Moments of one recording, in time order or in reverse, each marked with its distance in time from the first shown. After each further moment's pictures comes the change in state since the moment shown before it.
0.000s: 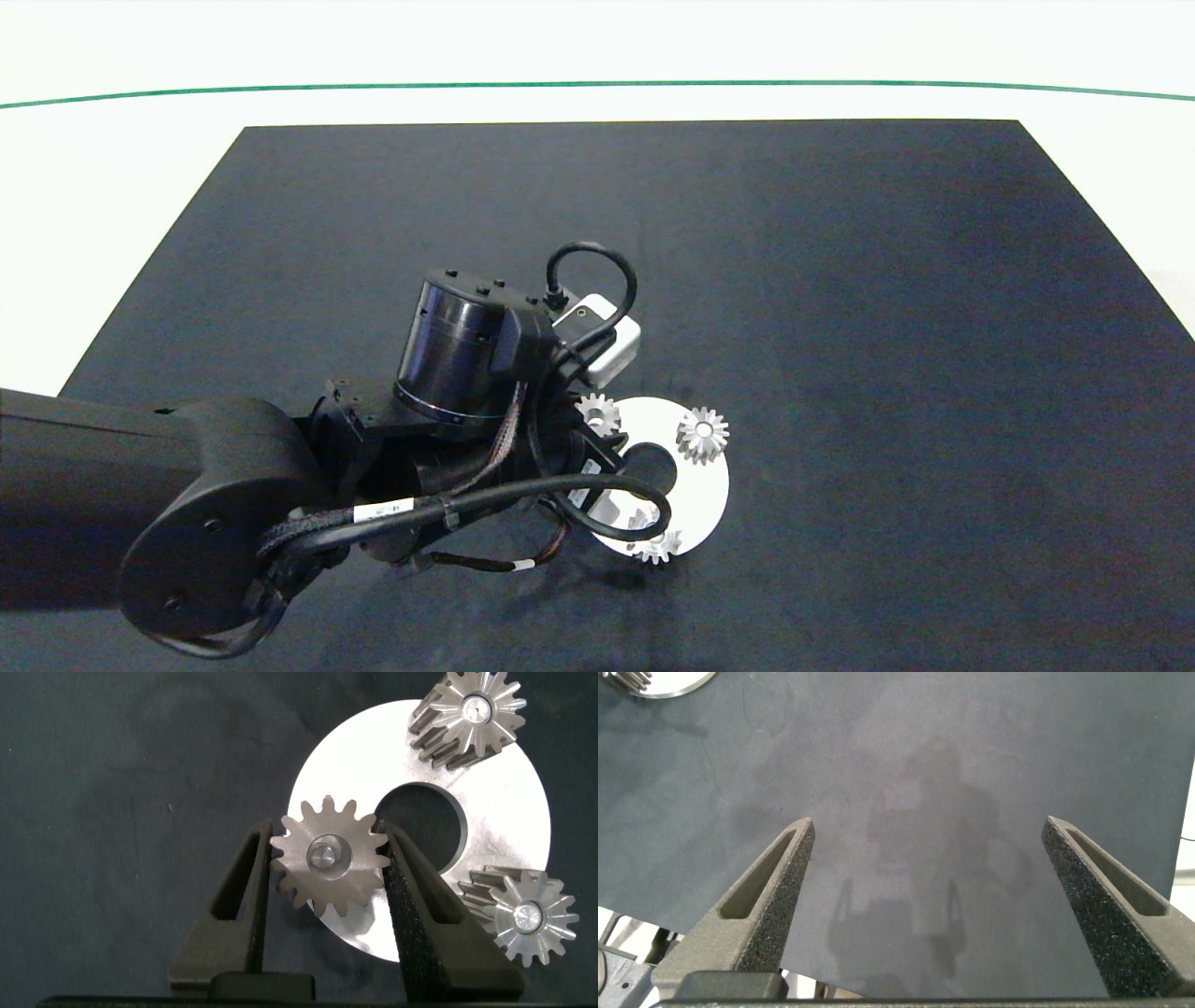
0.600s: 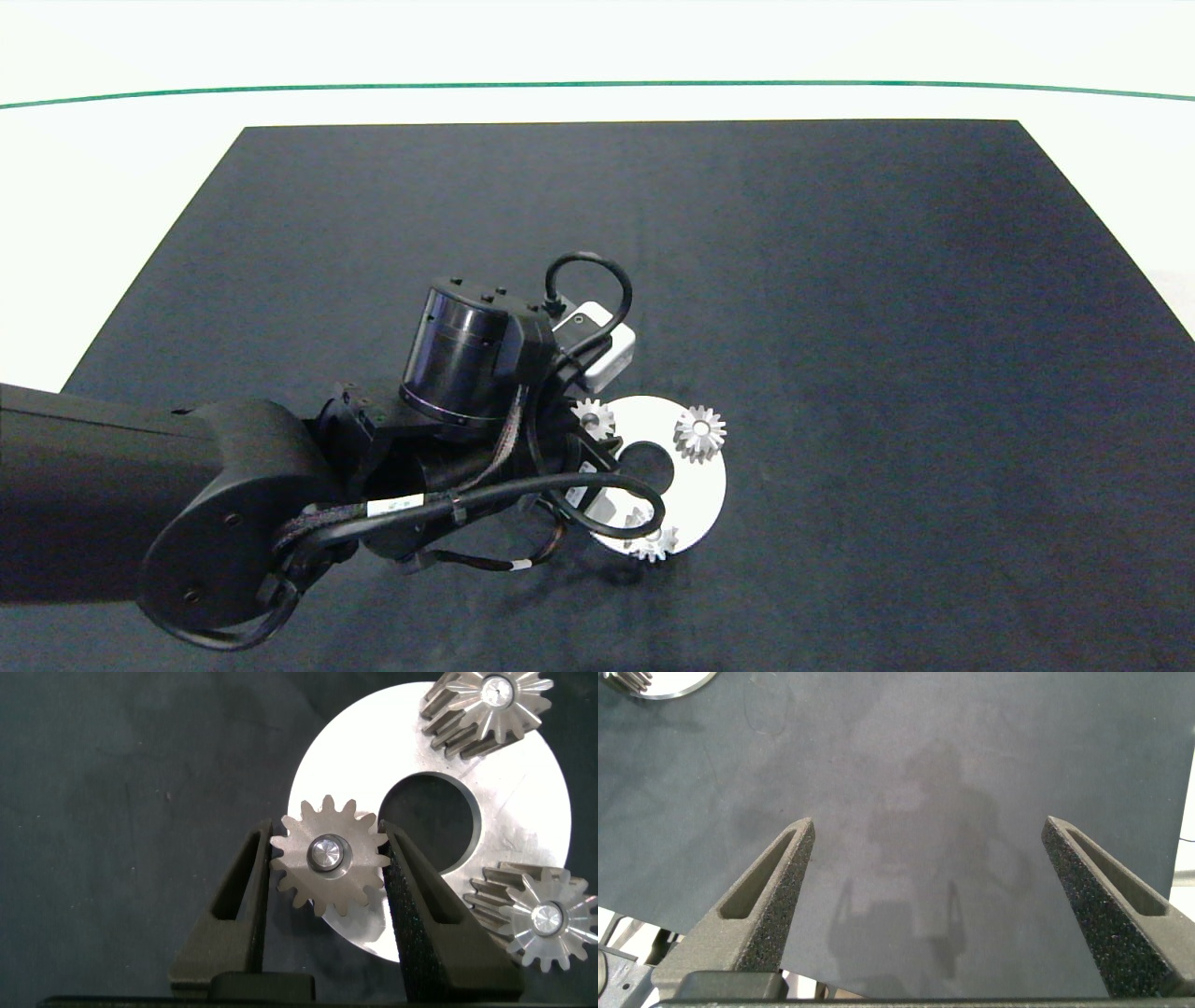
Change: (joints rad) left arm 0.019 0.016 0.006 0.000 0.000 -0.001; right arm 0.001 -0.004 -0.001 0.000 0.000 0.000
